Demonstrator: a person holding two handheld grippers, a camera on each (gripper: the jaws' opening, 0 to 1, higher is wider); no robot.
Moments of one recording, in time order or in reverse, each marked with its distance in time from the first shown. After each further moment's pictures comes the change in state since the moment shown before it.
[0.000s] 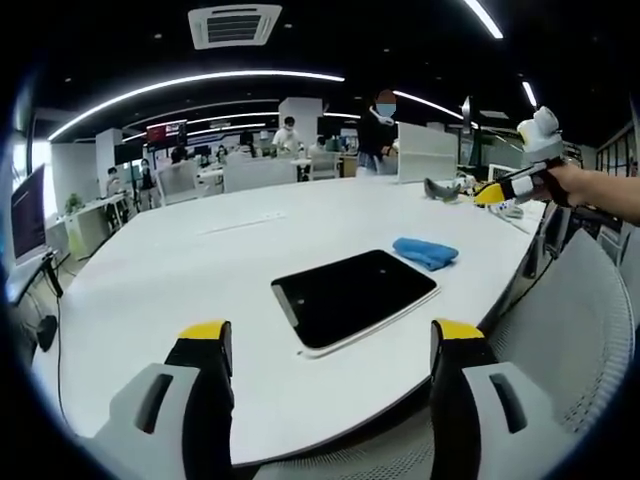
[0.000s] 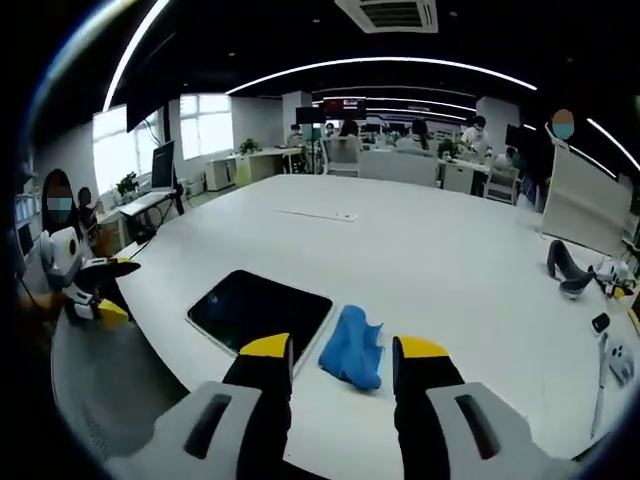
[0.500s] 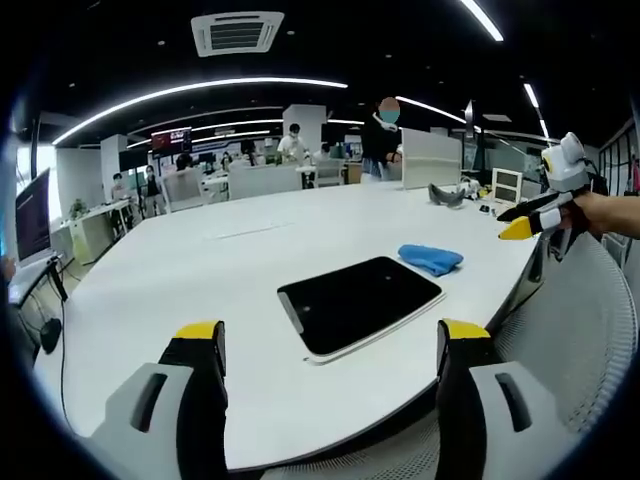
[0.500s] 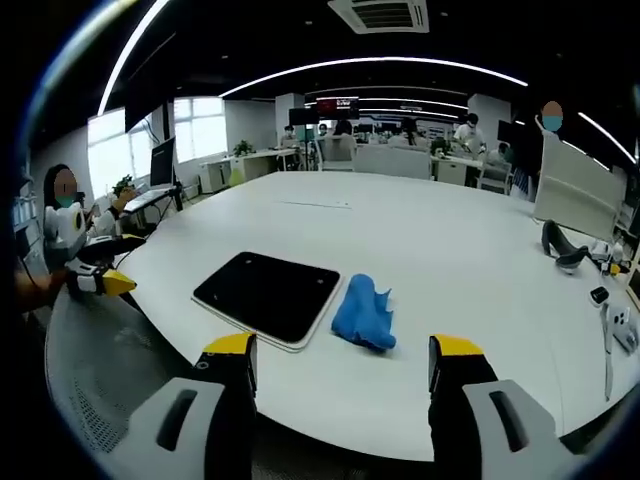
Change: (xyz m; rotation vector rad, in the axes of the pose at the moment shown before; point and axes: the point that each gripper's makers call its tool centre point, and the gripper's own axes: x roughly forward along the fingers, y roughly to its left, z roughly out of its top) left arm -0.002 0.004 0.004 0.009 -0.034 0.020; right arm -0.008 0.018 -0.045 0.026 0.010 -0.018
